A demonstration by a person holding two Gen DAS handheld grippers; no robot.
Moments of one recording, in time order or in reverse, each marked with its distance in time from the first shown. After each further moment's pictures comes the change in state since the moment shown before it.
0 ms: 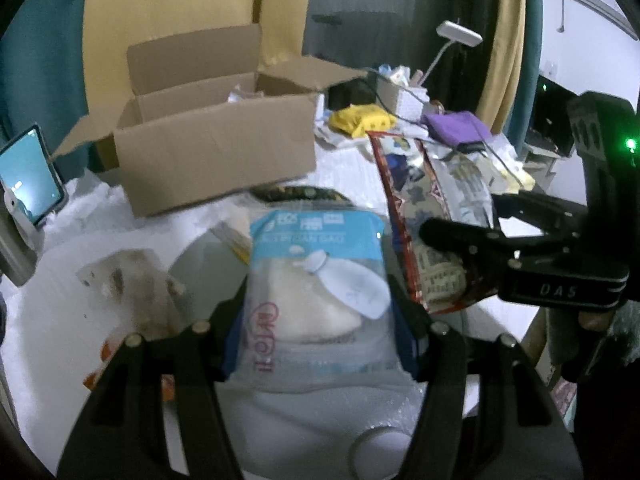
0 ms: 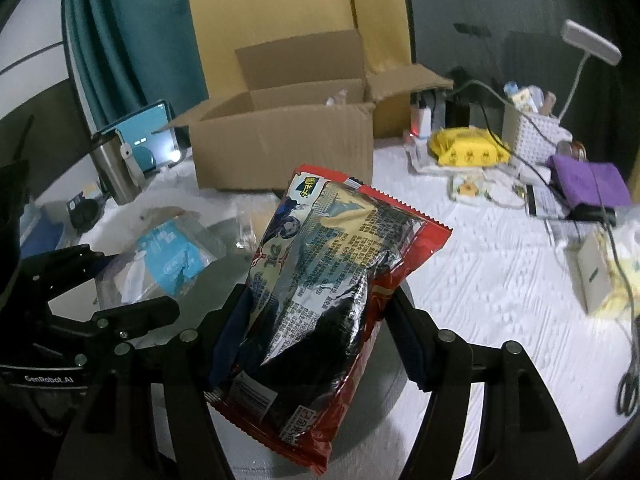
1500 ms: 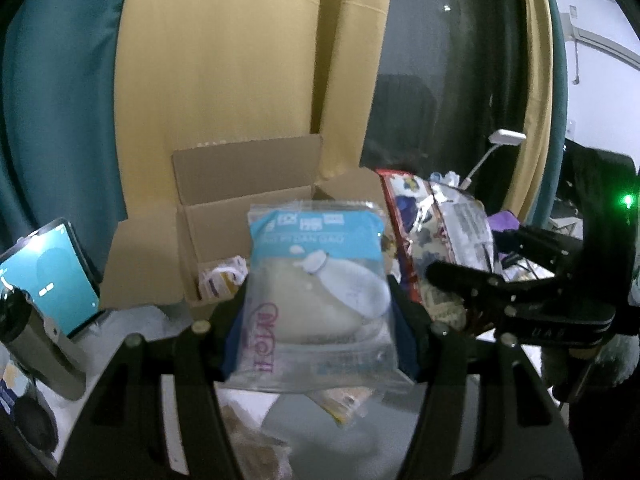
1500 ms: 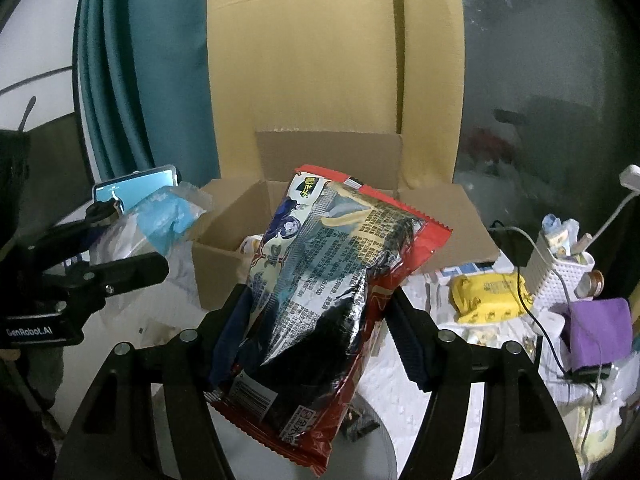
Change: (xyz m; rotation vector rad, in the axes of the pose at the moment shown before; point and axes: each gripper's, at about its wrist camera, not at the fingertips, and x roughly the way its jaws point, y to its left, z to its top) left arm -0.019 0.085 0.136 -0.032 -0.230 0.072; right arm 0.032 0.018 0.150 -0.133 -0.149 0.020
